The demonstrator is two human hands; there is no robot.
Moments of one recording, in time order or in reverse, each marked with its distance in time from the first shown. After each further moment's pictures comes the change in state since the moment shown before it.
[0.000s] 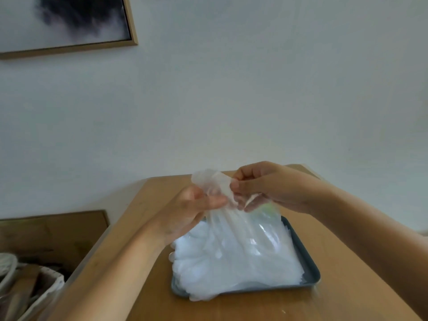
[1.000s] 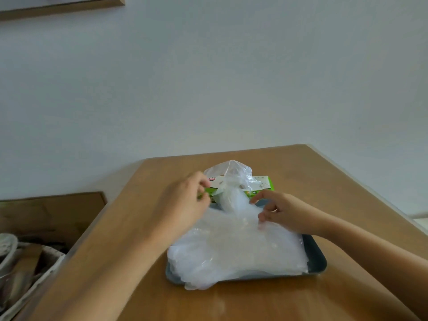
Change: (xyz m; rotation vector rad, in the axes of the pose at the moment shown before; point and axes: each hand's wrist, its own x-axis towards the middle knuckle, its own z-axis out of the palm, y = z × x) left_hand 0.009 -0.040 0.002 1.057 0.453 0.016; right_hand 0.015 0.148 -0.020 -0.532 0.110 0.126
